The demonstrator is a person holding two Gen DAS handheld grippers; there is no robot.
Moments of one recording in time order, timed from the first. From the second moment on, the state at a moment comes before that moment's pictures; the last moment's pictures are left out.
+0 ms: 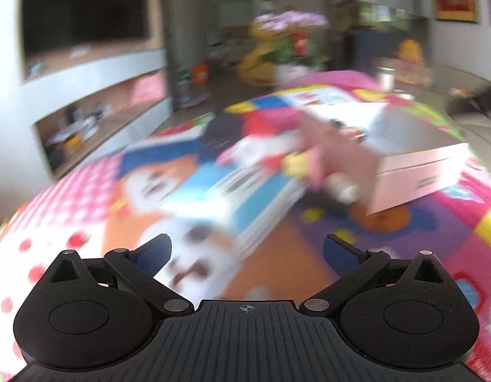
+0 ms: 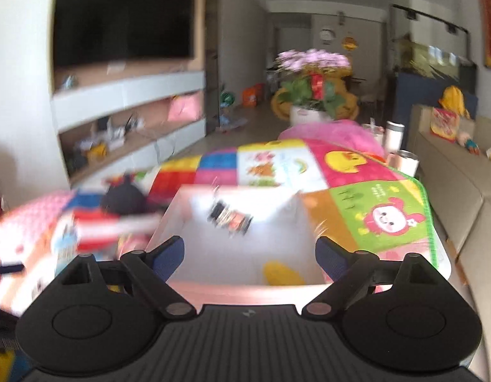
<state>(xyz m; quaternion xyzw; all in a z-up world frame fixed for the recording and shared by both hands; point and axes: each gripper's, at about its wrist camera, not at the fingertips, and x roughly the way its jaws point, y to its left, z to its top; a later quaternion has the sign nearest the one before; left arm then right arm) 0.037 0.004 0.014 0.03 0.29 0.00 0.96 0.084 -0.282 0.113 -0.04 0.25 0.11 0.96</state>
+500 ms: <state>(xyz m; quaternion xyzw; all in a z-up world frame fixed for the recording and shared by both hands) 0.020 0.060 0.006 -0.09 0.29 0.08 0.95 0.071 -0.116 0.042 -0.31 0.21 0.19 0.91</state>
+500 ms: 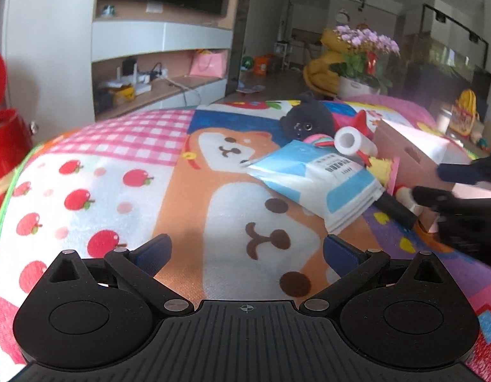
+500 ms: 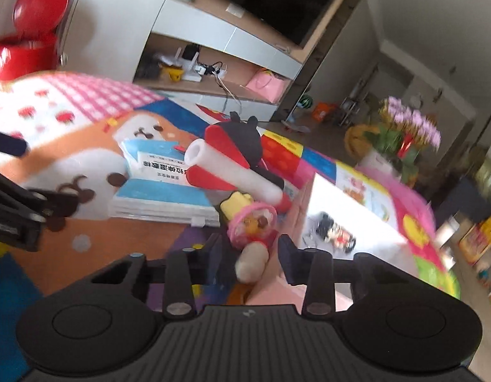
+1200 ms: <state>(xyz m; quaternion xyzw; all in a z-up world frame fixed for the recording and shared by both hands) 0.018 0.072 0.004 -0.15 0.28 0.06 0.95 0.086 -0.107 0.051 -0.38 0.23 0.22 0.87</state>
